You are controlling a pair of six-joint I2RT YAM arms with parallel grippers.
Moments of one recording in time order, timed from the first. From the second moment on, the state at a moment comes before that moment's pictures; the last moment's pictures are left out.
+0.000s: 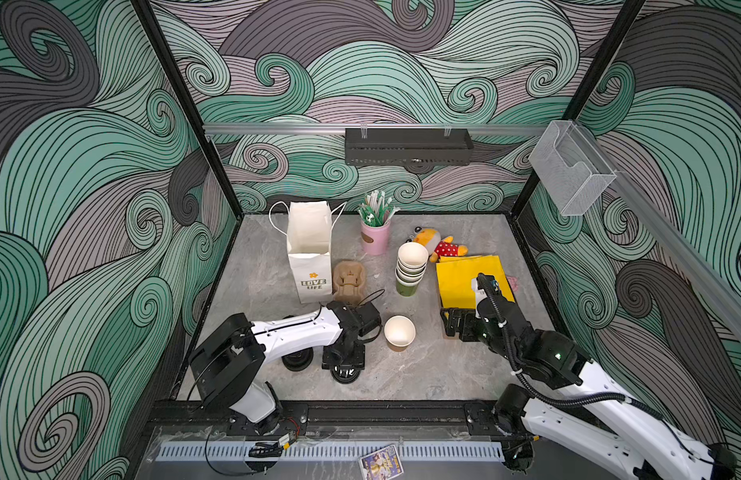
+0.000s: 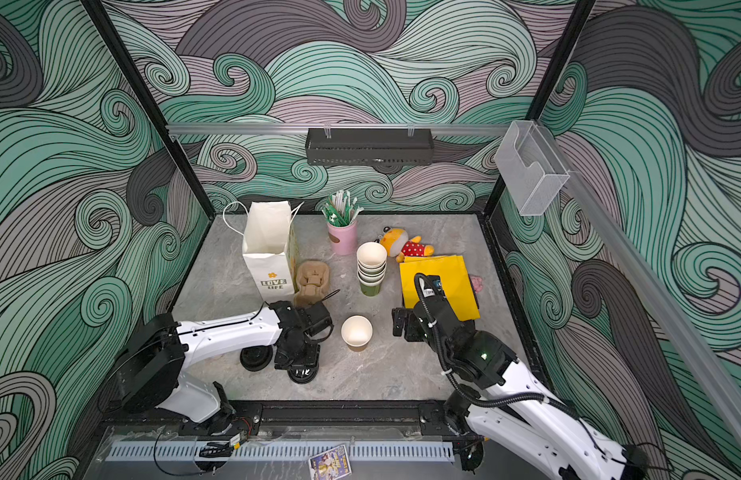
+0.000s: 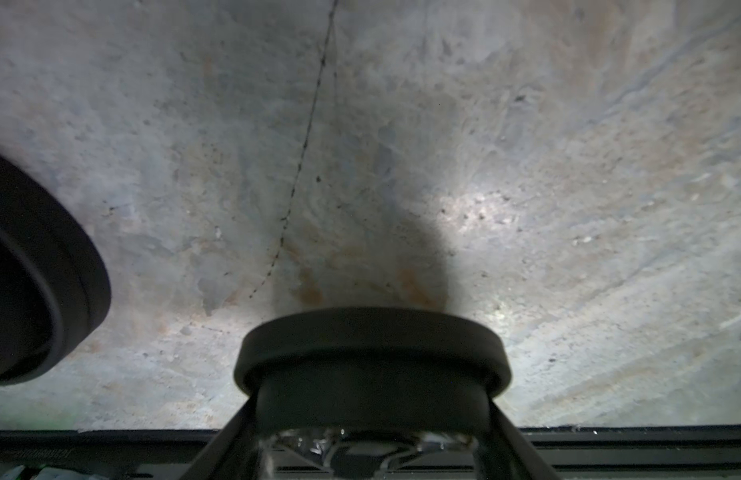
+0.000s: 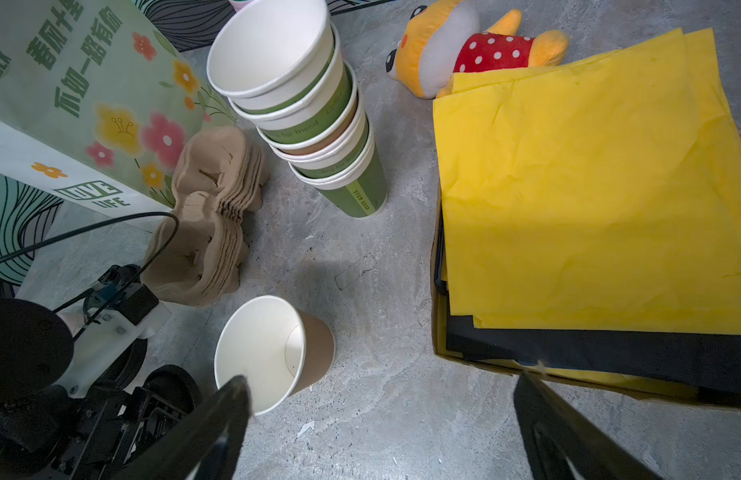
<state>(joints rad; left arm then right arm) -0.94 1.53 0.90 -0.98 0.08 -0.91 0.78 0.71 0.81 -0.84 0.31 0.62</state>
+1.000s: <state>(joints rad) -0.58 0.77 0.78 -0.92 -0.16 -0.96 1.07 1.18 1.12 -0.91 0.12 0.48</state>
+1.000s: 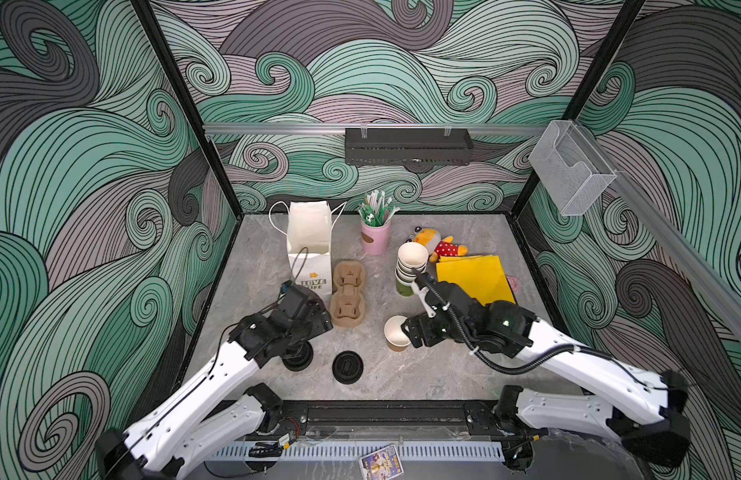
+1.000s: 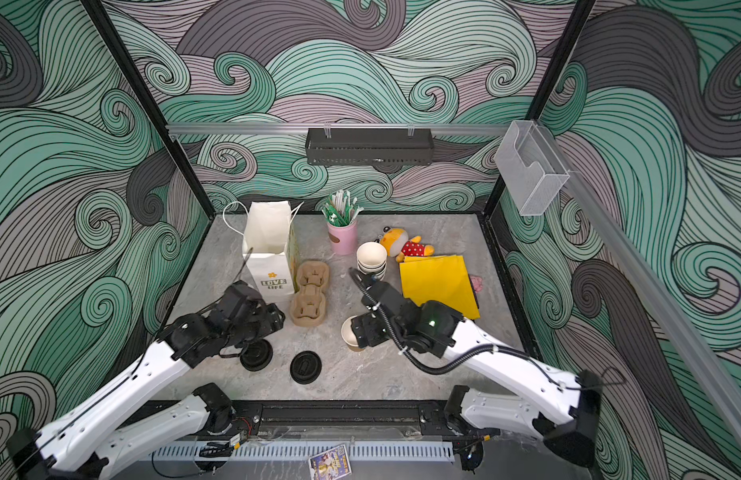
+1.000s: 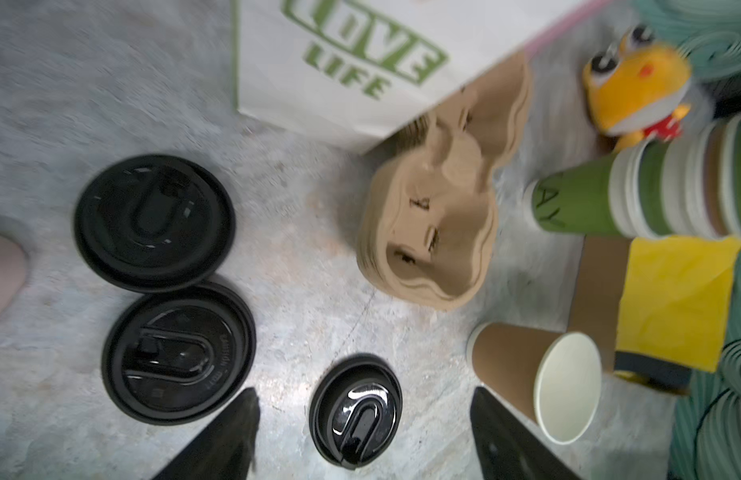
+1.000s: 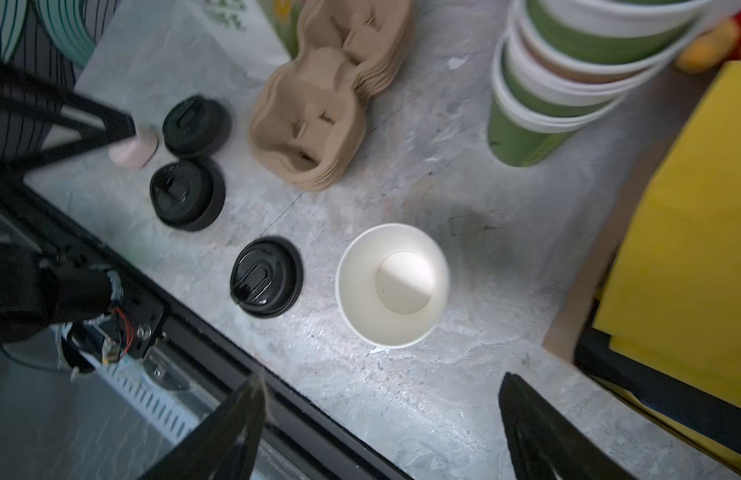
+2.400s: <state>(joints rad) 0.06 0.49 0.73 -1.04 -0.02 -0.84 1.34 2.12 1.64 -0.99 0.13 0.80</state>
